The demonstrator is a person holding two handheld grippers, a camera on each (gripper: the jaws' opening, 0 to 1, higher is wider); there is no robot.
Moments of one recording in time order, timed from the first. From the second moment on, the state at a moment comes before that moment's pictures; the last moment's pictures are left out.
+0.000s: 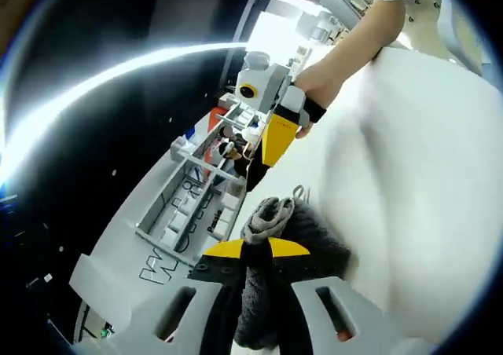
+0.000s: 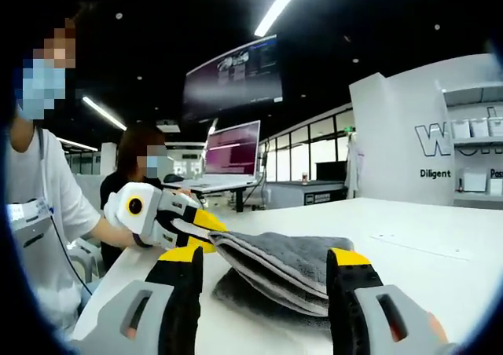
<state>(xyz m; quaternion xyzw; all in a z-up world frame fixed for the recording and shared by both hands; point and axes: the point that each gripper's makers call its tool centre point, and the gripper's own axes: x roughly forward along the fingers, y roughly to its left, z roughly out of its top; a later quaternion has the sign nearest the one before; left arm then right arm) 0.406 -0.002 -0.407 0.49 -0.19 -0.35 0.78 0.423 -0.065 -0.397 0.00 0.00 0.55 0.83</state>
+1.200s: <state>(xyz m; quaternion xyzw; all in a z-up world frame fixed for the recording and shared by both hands) 0.432 0.043 -0.375 0.41 -0.18 -0.26 0.86 0.431 -0.067 -0.410 0.00 0.04 0.53 0.85</state>
